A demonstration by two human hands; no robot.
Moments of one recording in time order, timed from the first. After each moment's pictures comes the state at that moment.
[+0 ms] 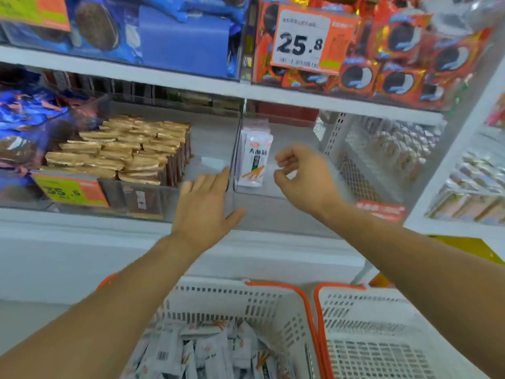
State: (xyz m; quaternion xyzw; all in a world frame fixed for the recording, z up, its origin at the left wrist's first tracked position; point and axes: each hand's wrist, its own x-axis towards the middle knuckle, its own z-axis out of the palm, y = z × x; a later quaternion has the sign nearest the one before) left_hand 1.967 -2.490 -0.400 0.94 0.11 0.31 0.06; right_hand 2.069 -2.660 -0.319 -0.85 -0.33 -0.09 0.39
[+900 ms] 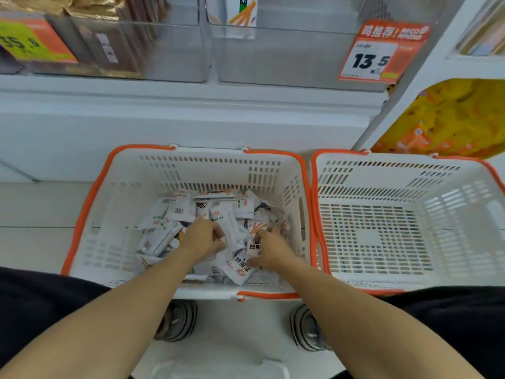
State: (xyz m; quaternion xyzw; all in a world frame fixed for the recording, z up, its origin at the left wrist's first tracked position) left_hand 1.797 -2.582 -0.638 0.89 0.24 -0.18 0.33; right_hand 1.876 -2.773 -0.641 -0.89 -0.19 0.37 0.16
